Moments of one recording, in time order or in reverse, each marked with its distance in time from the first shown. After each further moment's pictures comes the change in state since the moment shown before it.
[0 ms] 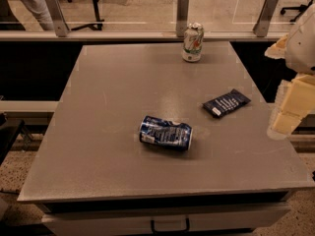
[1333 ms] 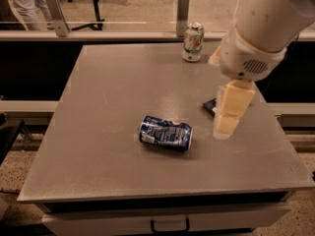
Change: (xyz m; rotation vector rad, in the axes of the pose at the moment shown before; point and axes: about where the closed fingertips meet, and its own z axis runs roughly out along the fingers) arm -0.088 0.008 0.052 -0.084 -0.049 -0.153
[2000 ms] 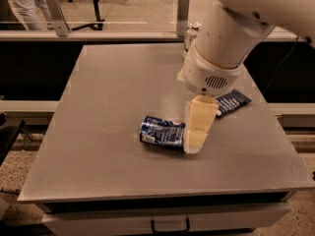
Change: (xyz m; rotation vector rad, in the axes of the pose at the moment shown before) arm -0.047 0.022 0.036 -0.088 -0.034 -0.073
